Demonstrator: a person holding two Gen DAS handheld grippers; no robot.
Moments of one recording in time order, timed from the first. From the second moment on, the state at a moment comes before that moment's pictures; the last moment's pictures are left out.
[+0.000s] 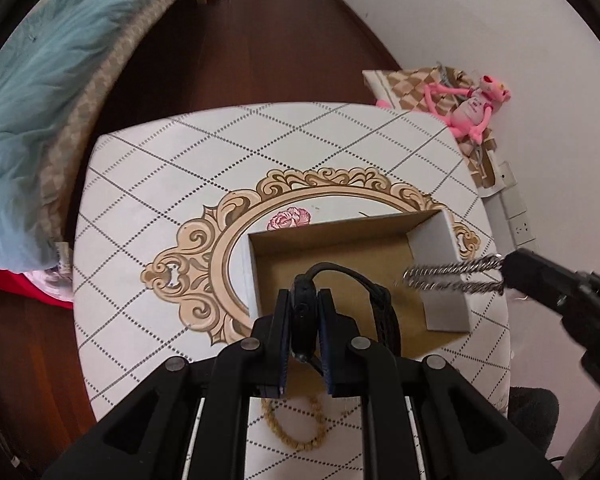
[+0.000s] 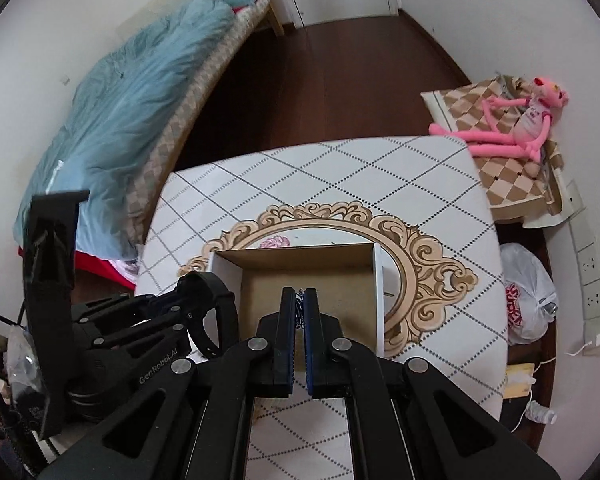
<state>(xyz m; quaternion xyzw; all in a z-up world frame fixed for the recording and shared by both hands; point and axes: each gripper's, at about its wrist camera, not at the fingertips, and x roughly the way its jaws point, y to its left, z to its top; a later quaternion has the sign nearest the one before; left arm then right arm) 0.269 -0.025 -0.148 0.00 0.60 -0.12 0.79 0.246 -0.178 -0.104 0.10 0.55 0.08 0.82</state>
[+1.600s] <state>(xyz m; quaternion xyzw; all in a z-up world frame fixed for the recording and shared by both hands) 0.143 0.009 -0.070 0.04 0.48 0.01 0.88 0.142 -0.179 -0.076 0.00 0.51 -0.05 0.86</state>
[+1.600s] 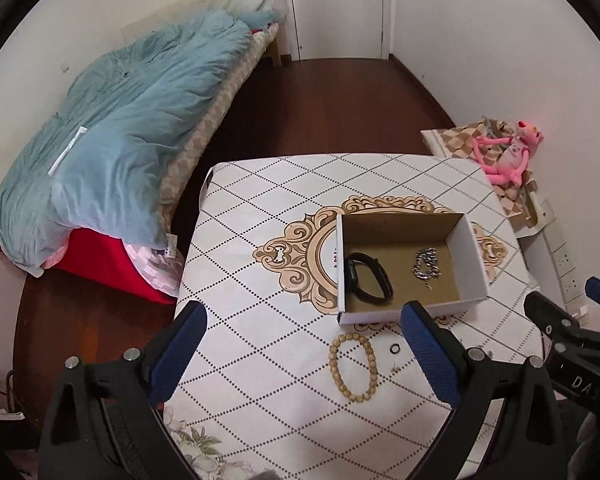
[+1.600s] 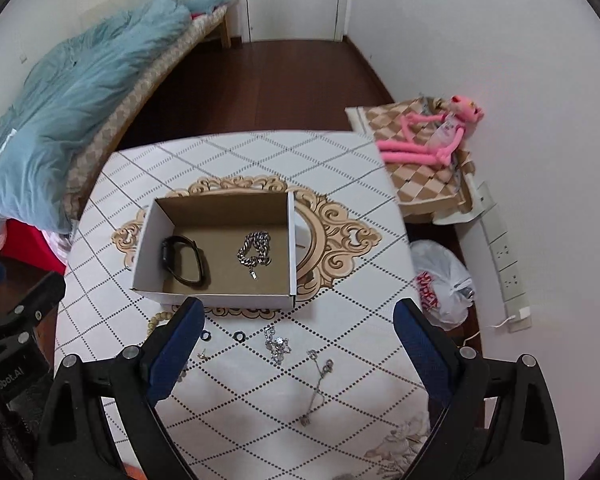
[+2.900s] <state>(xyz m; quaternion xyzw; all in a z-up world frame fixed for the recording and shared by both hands) 0.100 0.027 -0.217 0.05 0.58 0.03 0.81 0.051 -0.211 -0.245 0.11 0.57 -0.10 0.81</state>
